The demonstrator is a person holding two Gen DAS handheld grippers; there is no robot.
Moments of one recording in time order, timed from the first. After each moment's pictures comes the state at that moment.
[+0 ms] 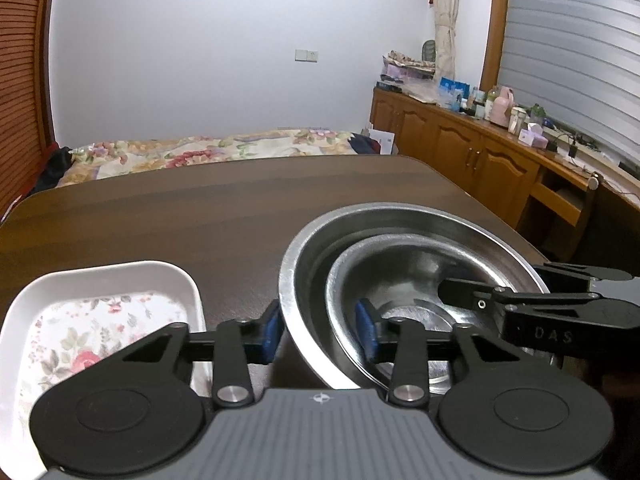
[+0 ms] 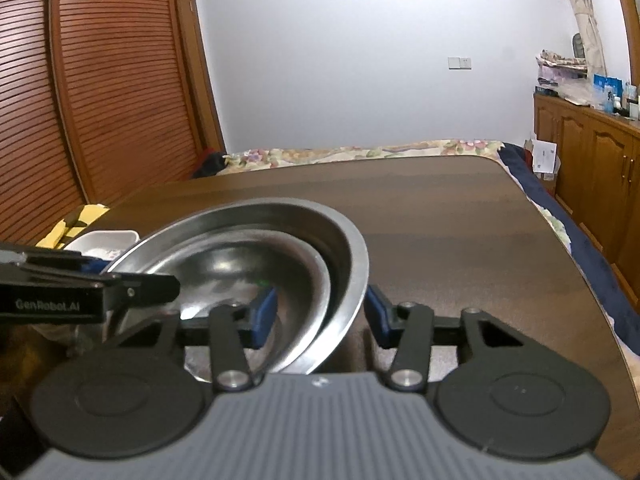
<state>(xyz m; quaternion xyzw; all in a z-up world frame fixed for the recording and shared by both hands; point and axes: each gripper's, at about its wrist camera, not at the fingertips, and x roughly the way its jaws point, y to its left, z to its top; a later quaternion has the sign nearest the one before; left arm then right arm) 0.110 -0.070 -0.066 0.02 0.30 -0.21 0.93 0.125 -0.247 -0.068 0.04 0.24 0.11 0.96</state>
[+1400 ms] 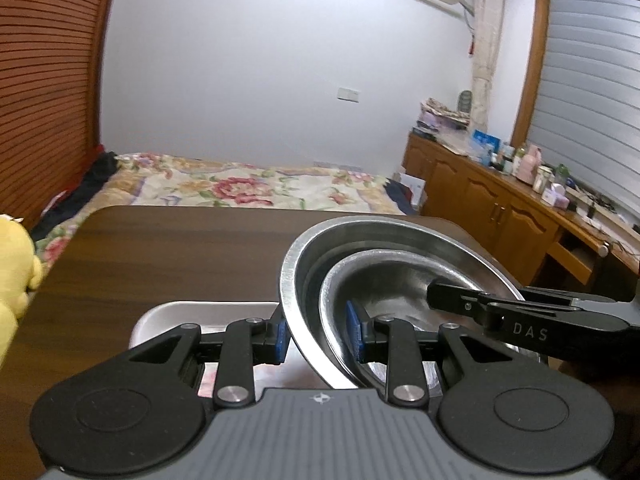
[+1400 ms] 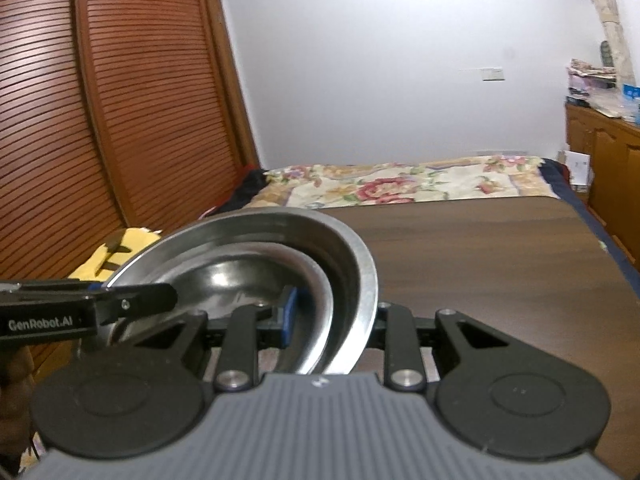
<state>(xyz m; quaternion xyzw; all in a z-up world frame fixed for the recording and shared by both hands) 0.092 0.017 -0.014 -0.04 0.26 -0.16 0.95 0.134 -0.175 -0.029 0.06 0.23 0.15 0.96</state>
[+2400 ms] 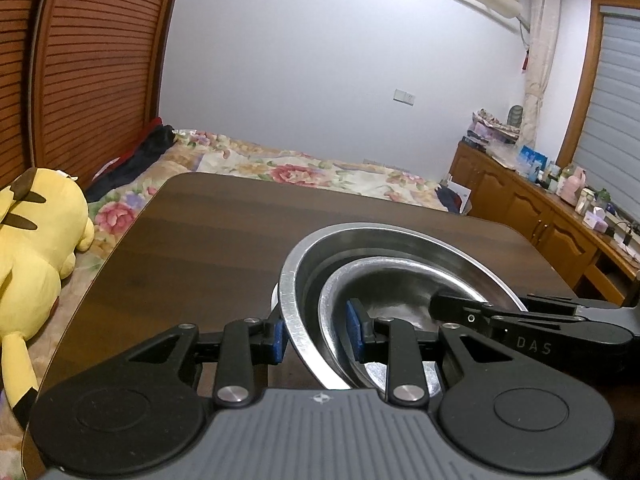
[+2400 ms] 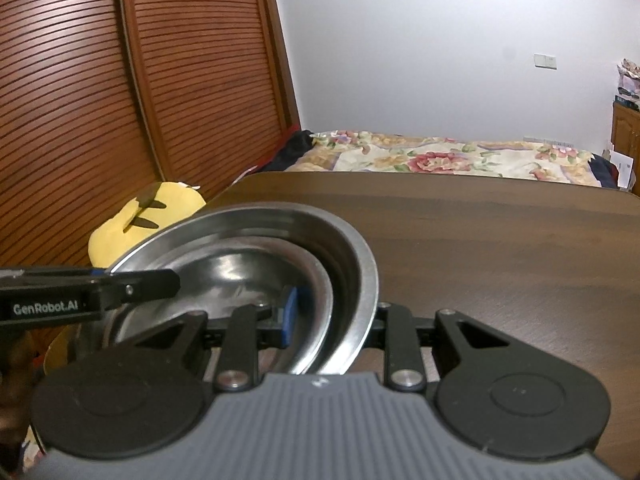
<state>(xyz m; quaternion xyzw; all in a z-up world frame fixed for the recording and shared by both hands) 0.091 0.087 -0.037 -0.08 0.28 -0.10 0.95 0.151 -0.104 -0.043 0.02 0.27 0.20 0.94</state>
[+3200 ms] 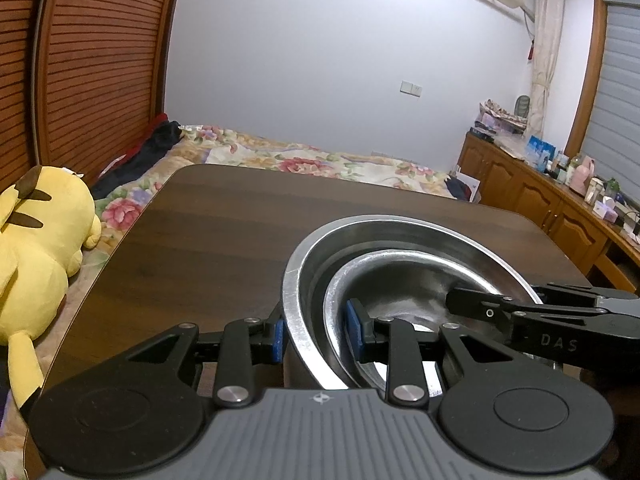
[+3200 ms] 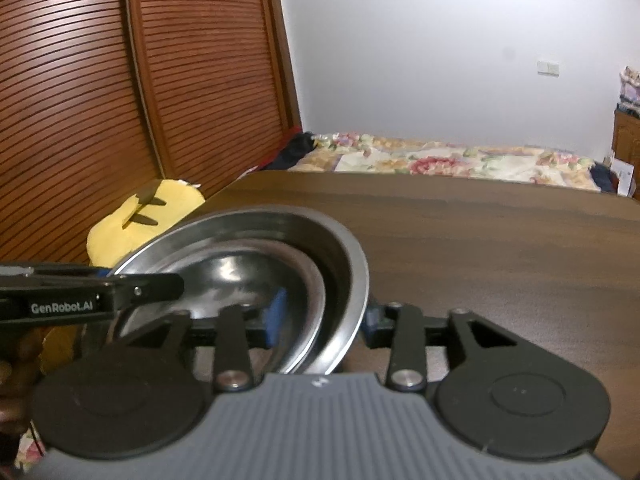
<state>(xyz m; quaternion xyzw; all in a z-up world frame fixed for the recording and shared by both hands) 0.093 0.085 -0.044 -0.07 0.28 -0.09 0.95 0.148 -0.102 -0.044 0.01 0.25 0.19 0.95</state>
